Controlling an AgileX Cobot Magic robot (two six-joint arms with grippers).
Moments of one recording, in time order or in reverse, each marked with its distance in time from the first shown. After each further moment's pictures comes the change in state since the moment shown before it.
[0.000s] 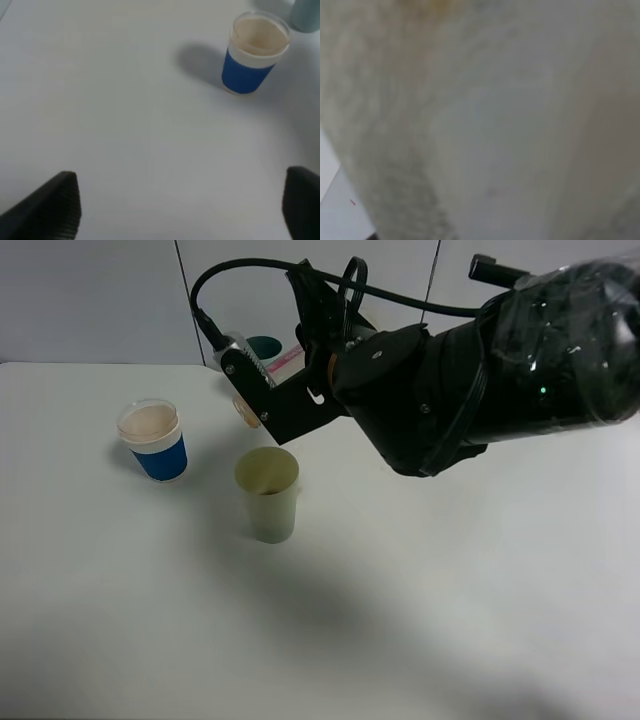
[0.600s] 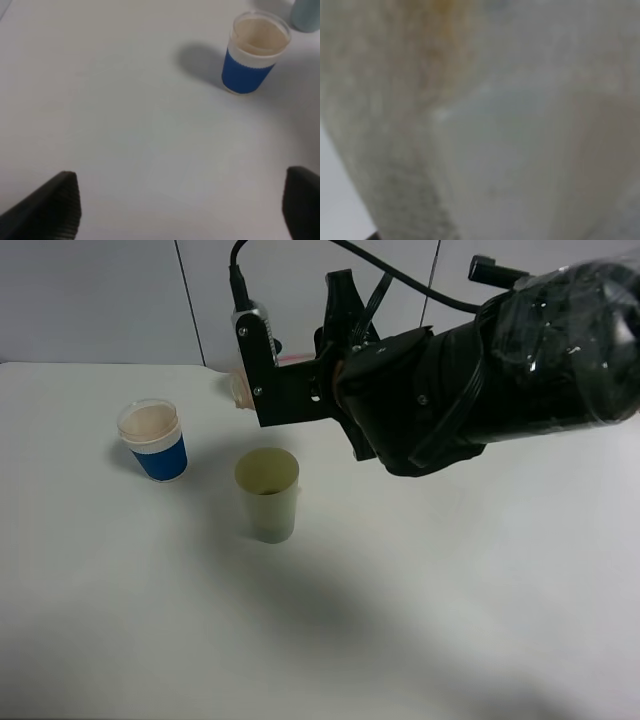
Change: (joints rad) left arm 0.000 0.000 0.000 0.000 0.000 0.000; right arm 0.000 0.000 0.000 0.181 -0.018 0.326
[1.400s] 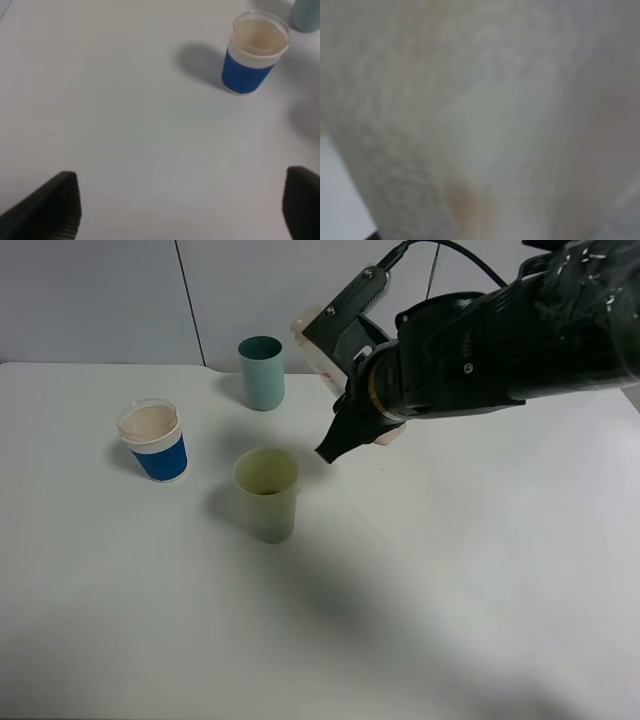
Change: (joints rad) left arm 0.000 0.000 0.000 0.000 0.000 0.000; right arm -0.160 -0.030 0.000 0.460 -0.207 0.480
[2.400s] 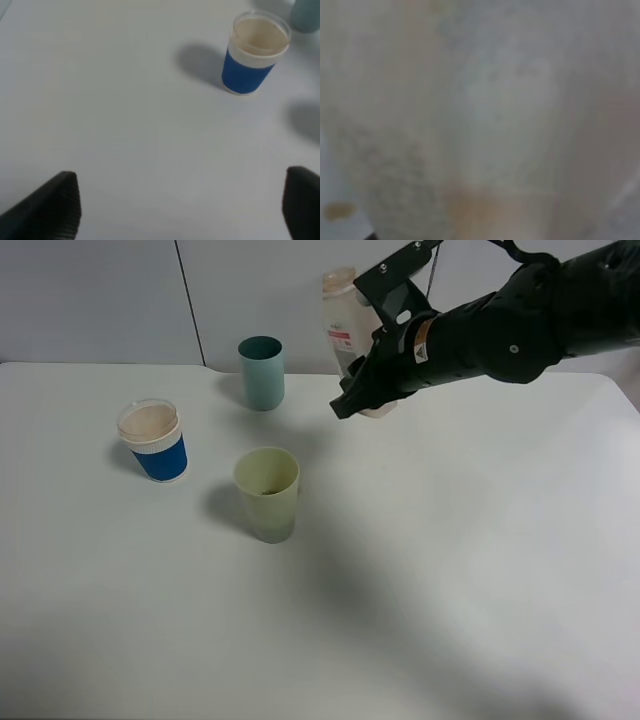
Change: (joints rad) left arm 0.000 0.000 0.000 0.000 0.000 0.000; right arm -0.277 -0.001 0.015 0.751 -0.494 -0.808
